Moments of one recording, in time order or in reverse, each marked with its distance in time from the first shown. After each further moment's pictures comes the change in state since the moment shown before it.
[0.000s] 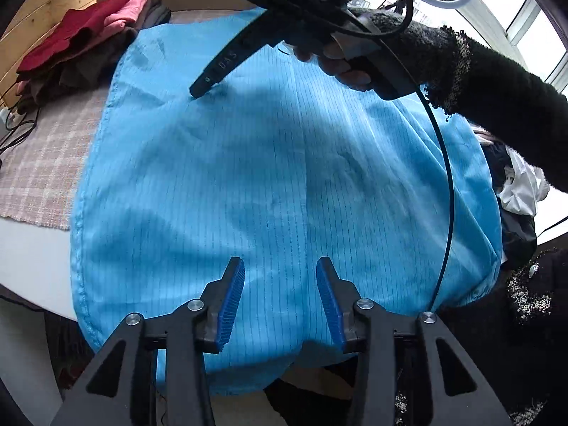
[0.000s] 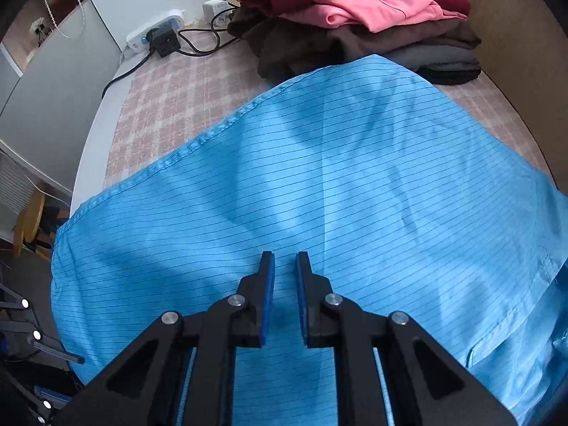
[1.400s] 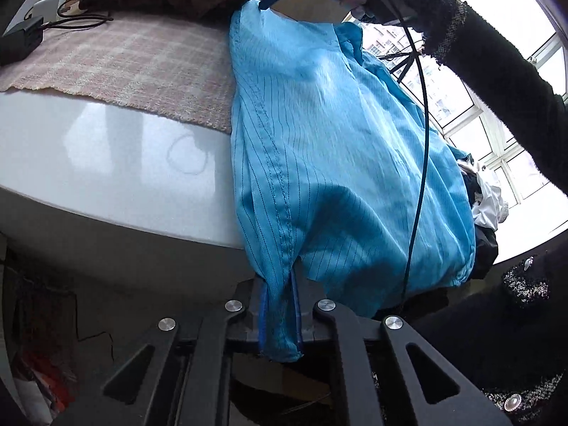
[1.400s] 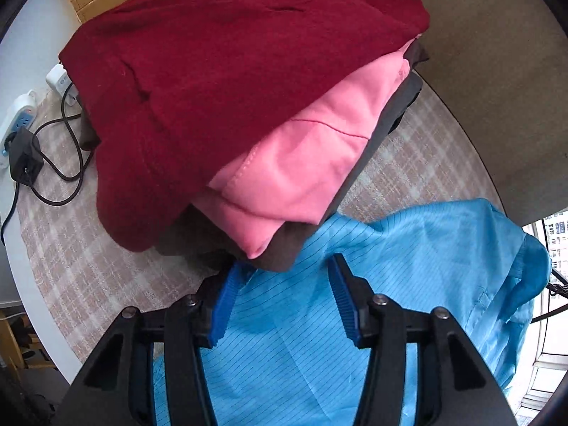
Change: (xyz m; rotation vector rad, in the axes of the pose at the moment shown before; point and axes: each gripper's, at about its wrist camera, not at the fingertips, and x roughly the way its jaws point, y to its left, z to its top) left arm 0.005 0.148 -0.076 -0.129 -0.054 -0.282; right arm 0.036 -0.014 0.162 0.370 0.167 -0.324
